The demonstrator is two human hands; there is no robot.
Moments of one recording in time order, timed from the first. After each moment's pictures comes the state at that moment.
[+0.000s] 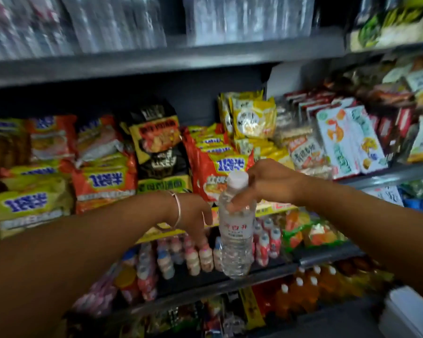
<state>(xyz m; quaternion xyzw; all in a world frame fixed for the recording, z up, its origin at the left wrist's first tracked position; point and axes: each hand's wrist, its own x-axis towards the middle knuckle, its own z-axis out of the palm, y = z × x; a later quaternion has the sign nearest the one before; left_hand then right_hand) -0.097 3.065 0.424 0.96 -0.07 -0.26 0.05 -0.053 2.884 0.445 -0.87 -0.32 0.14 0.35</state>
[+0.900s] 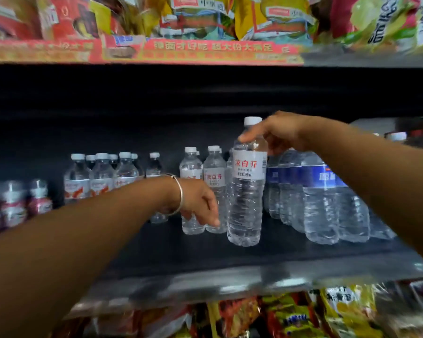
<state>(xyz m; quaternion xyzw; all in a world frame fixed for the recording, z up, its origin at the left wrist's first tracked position) -0.048 3.280 0.771 0.99 -0.04 0.01 0.15 0.028 3.086 0.845 -0.82 -0.33 -0.08 0.45</state>
